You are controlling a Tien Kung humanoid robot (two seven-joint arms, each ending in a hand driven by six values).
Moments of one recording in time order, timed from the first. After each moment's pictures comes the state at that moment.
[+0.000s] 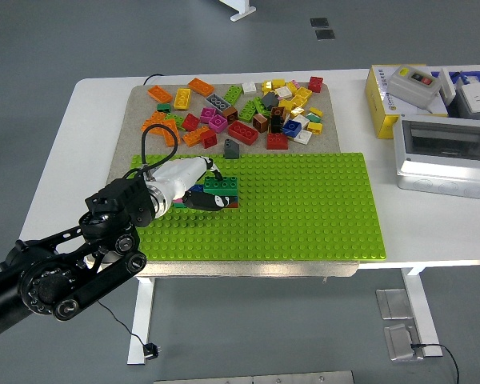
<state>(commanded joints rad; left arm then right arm) -0.72 0.24 -0.54 -1.32 1.74 -0.03 0.51 0.17 -0.17 0.77 0.18 -0.35 -0.25 -0.06</state>
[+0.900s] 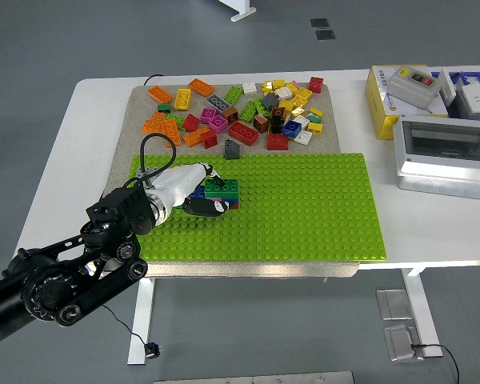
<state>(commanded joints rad) -0.69 0.23 -0.52 -1.28 1.72 0.00 0.48 0.17 -0.16 0.75 0.18 -0.32 -0.24 -0.06</state>
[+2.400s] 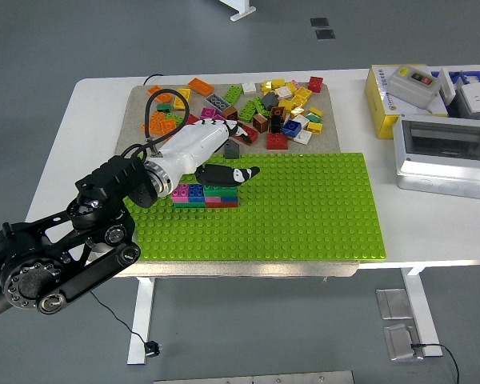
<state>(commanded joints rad) -0.80 0.30 -0.55 -1.47 1.77 0.04 0.35 0.14 -0.14 0.83 0.18 -0.31 -0.24 -0.04</state>
